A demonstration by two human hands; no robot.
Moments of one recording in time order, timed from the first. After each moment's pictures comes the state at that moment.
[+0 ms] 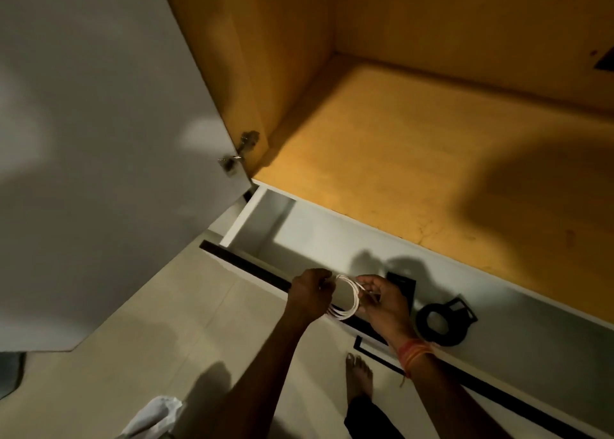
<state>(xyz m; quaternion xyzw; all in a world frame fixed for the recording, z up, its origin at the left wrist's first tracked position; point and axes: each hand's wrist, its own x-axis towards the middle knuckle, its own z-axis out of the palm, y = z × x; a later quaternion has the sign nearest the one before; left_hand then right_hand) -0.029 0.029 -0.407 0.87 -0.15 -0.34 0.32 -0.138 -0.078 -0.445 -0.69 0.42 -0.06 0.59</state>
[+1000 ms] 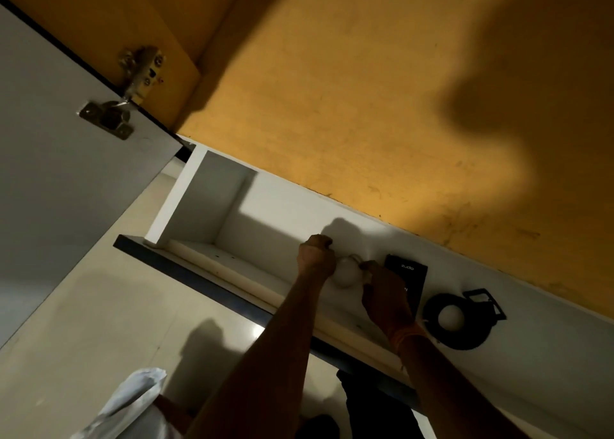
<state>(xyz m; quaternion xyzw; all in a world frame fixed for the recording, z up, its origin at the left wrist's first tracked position) 0.022 -0.072 -0.578 0.90 -0.12 -0.37 0.18 -0.116 -0.137 -0.586 -0.82 0.39 0.12 0.41</state>
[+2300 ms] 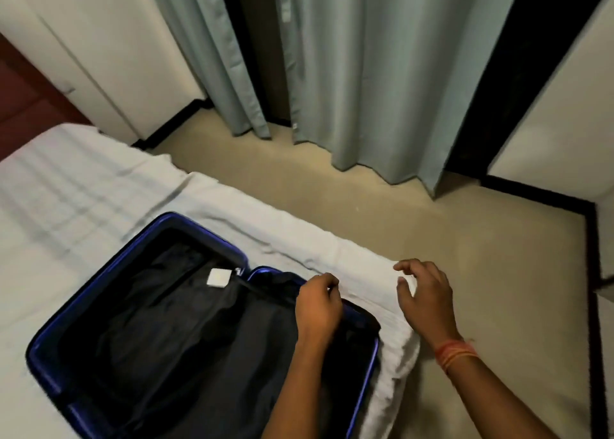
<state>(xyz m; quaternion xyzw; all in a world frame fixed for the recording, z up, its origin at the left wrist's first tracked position) -0.323 0.642 -0.381 0.76 0.53 0.15 0.35 -0.172 0.541 -0.371 -0.85 -0.38 0.09 0.36</state>
